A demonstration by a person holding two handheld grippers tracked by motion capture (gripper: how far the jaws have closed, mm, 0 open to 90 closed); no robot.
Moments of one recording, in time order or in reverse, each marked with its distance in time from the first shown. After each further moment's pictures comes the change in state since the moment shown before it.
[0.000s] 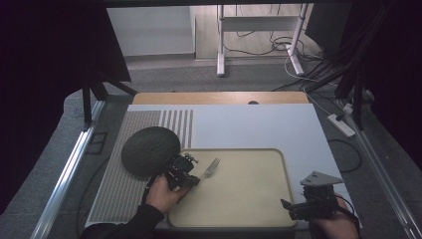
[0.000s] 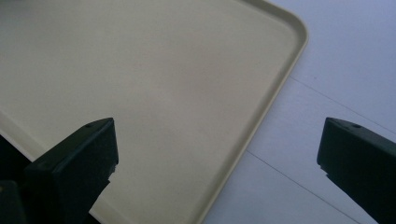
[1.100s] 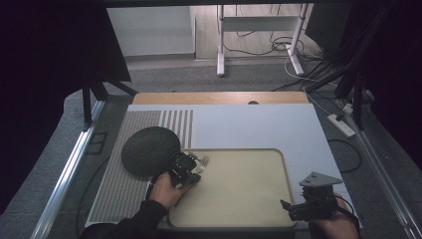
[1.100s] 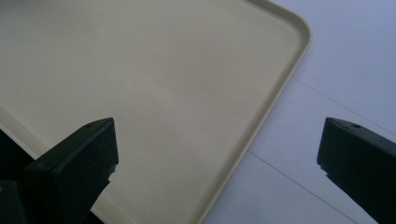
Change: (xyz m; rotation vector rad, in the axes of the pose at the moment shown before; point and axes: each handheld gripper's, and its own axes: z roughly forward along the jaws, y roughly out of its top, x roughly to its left) left arm 0.014 0.008 0.010 0.002 0.041 0.027; right arm 0.001 0.000 0.000 0.003 0.005 -0.015
